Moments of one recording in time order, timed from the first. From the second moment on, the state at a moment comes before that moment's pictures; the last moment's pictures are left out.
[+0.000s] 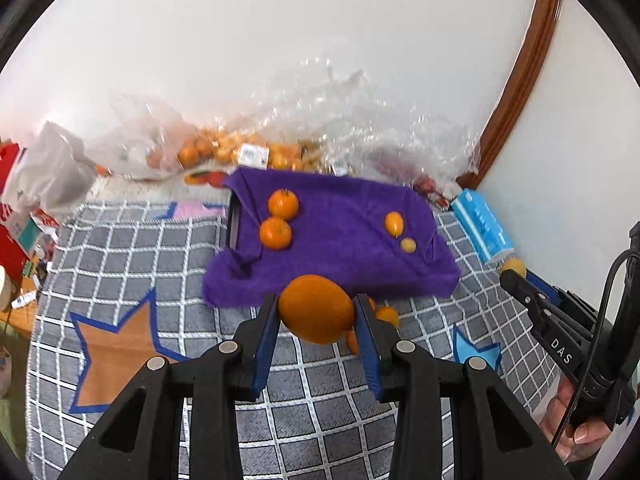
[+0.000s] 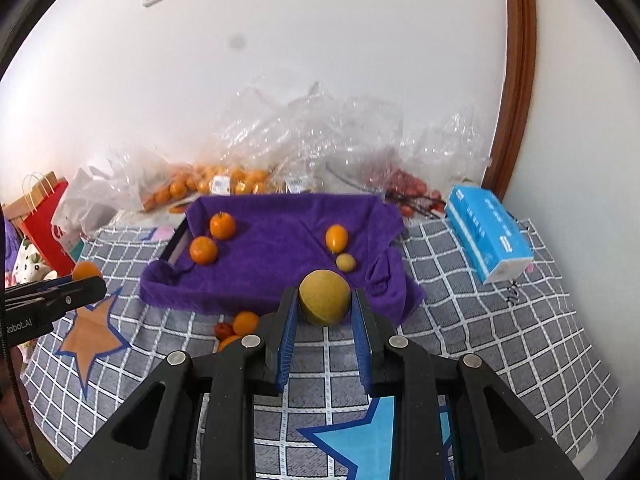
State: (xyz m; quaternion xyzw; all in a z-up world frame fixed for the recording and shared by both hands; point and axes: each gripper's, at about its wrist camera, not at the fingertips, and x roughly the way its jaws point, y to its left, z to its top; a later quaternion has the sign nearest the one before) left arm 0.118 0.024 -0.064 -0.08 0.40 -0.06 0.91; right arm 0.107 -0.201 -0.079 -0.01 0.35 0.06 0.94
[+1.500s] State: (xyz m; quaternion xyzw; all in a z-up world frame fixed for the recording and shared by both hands) left arm 0.159 0.018 0.004 -0.07 0.31 -0.01 0.95; right arm 0.147 -0.203 -0.027 -0.01 0.29 0.06 0.96
